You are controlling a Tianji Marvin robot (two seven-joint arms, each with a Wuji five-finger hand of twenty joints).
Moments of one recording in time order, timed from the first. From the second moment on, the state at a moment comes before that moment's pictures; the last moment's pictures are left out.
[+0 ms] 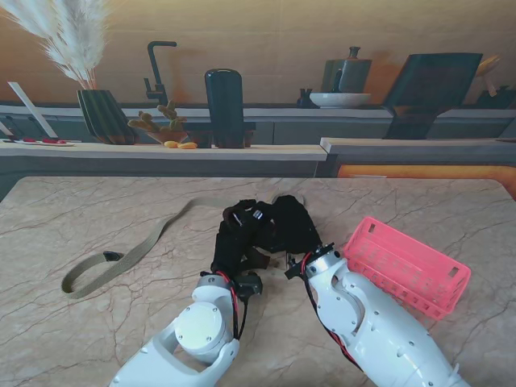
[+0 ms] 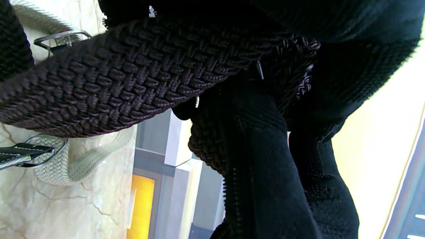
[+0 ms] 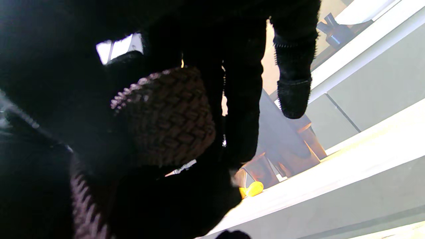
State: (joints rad) left arm 1.49 -1.38 -0.90 -1.54 -0.33 -0.16 0.54; right arm -1.33 -1.20 0.93 -1.34 -0.74 -0.38 -0.56; left_hand 0.63 -0.42 0.48 -0.11 0.32 0.05 0.57 0.46 0.50 0.11 0.52 0.55 0.52 0.08 0.89 0.91 0.22 0.22 1.15 0.62; right_hand 0.60 -0.75 0.82 -0.22 0.76 -0.15 0.97 0.28 1.17 -0.01 0.63 0.39 0.91 0.02 0.63 0.65 0.33 0.25 0.78 0.59
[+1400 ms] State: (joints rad) left arm 1.49 -1.33 -0.93 -1.58 -0.45 -0.07 0.29; right arm -1.61 -1.12 1.29 -1.62 -0.97 -0.39 -0.41; left_hand 0.81 -0.51 0.58 -0.08 0.50 0.01 0.88 0.55 0.97 0.07 1.01 0.99 1.20 0.07 1.26 0.73 0.90 0.27 1.64 0.48; right_hand 0.45 -0.60 0.75 -0.11 0.45 -0.20 0.50 0.57 0.61 0.14 0.40 0.38 0.61 0.07 0.38 0.53 0.26 0.25 0.68 0.62
